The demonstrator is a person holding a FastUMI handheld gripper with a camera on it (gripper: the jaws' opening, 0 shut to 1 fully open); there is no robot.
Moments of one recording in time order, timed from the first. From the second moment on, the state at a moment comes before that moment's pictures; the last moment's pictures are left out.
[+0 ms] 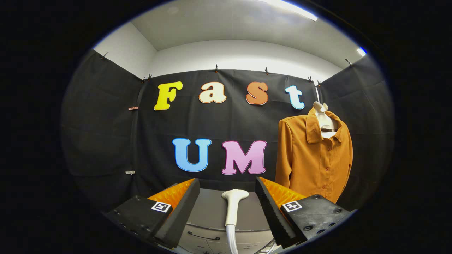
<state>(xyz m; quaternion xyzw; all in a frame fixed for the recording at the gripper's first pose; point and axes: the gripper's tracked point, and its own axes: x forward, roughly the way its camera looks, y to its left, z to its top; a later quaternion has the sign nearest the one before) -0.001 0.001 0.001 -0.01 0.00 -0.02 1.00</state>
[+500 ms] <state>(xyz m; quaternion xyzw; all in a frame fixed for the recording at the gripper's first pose) -0.006 0.018 -0.014 -0.02 0.01 -0.06 1.00</state>
